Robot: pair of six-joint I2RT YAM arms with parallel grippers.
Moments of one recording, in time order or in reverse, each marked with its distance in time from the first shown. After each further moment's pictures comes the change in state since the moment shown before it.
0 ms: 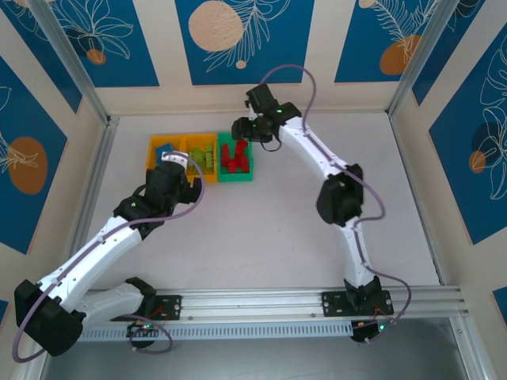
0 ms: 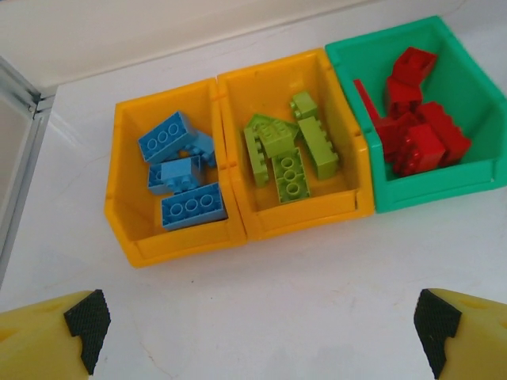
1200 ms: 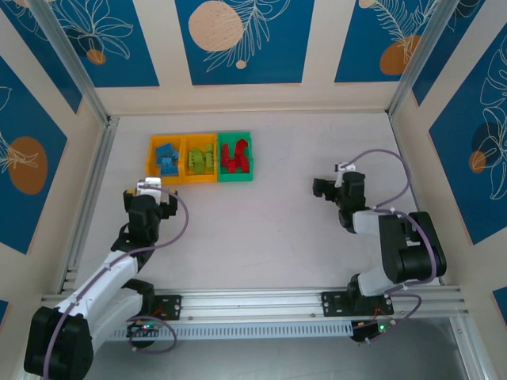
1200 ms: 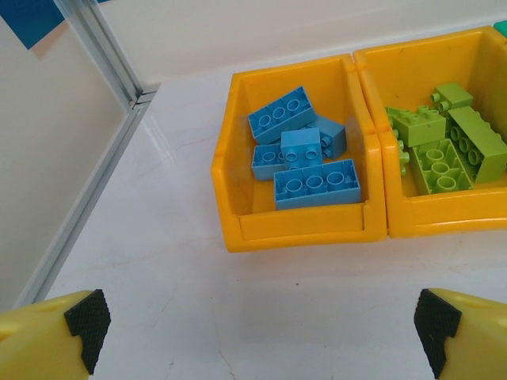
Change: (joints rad) left arm 0.285 -0.185 -0.556 0.643 0.046 0.174; right arm -0.510 -0.649 -1.749 1.486 0.082 -0.331
